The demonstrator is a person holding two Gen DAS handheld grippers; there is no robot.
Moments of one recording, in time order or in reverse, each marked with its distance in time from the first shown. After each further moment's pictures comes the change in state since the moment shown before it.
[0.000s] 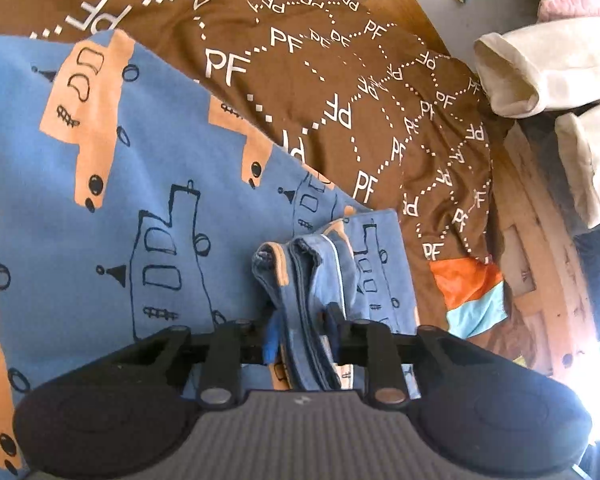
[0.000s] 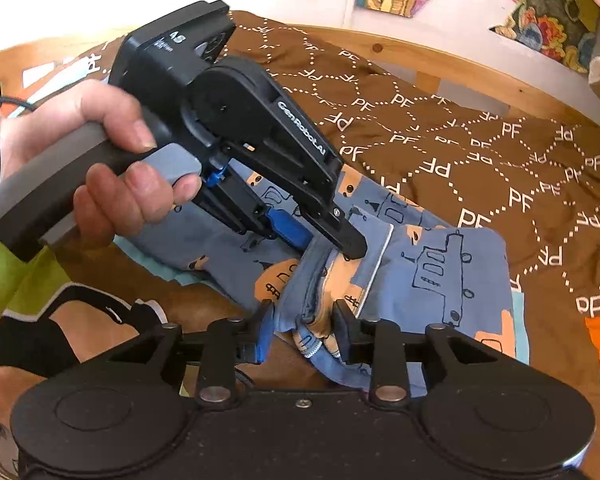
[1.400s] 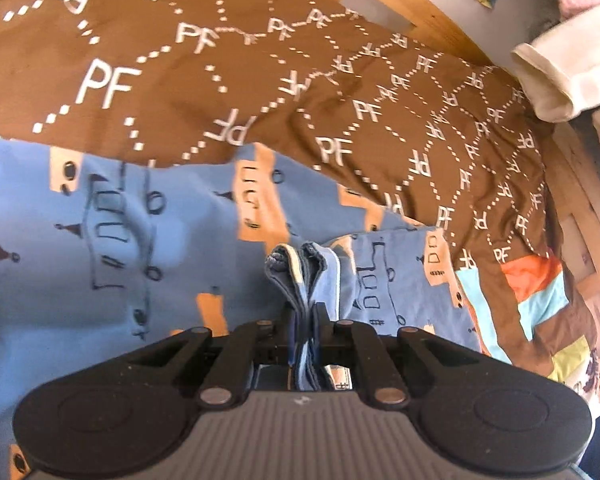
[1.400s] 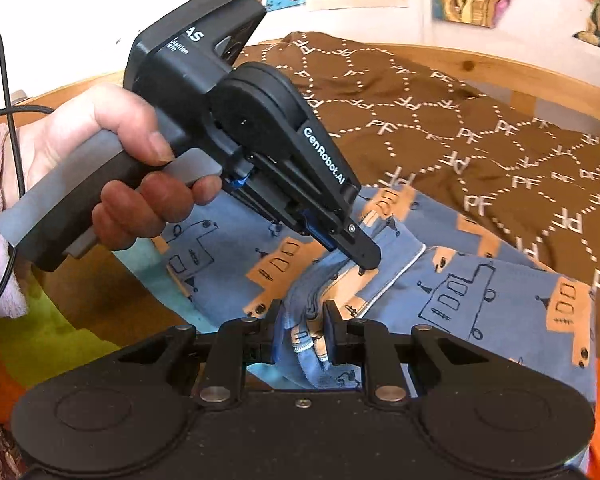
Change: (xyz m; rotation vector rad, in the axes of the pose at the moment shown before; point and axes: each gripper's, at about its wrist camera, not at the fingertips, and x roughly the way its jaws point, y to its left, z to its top) left arm -0.079 0.037 0.034 0.109 -0.017 0.238; right arm 0.040 0.049 0.056 0.046 -0.049 0.259
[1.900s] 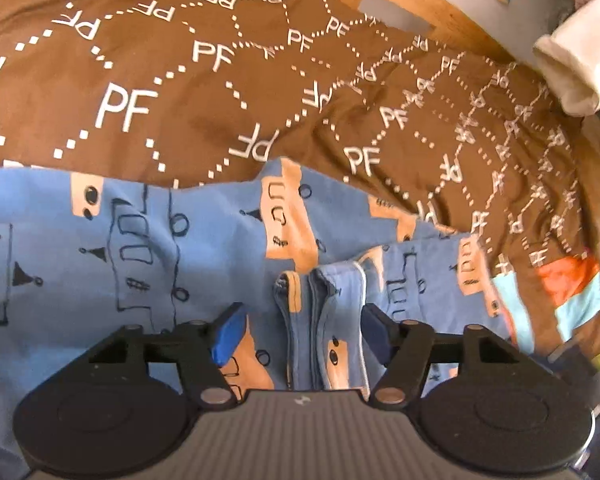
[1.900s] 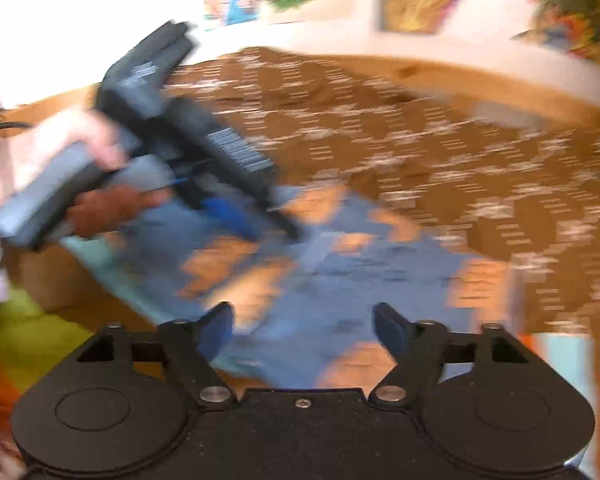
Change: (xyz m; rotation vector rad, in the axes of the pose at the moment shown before) left arm 0.006 -0.012 -0.002 0.047 -0.038 0.145; right arm -0.042 -0.038 -0.017 0.027 -0.040 -0.184
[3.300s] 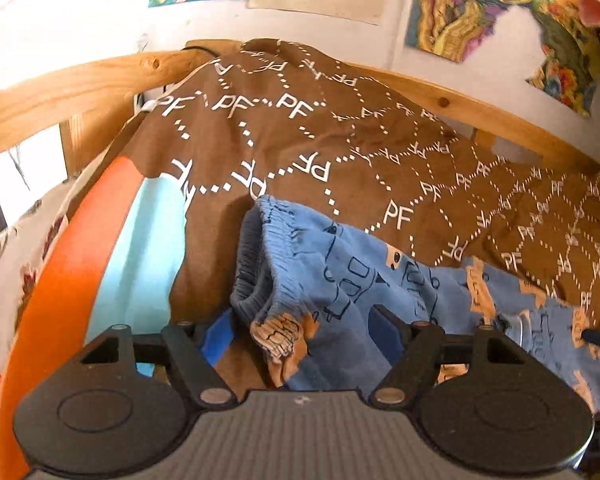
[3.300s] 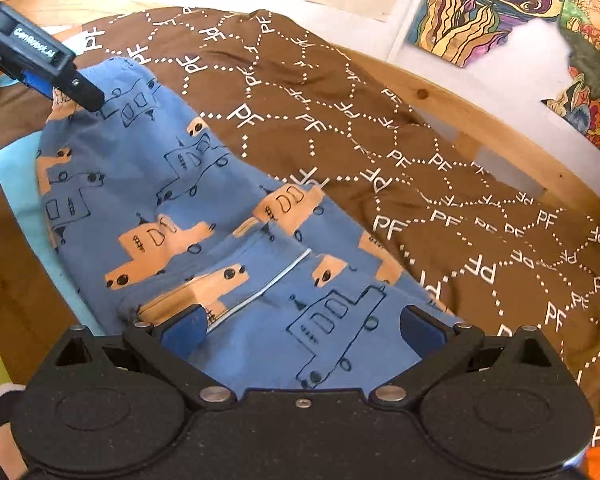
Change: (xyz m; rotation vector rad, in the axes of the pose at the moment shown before) left arm -0.135 0.079 -0.073 -0.122 -0.445 0.374; right arm 0.063 0.042 0.013 -0.275 0.029 -0.141
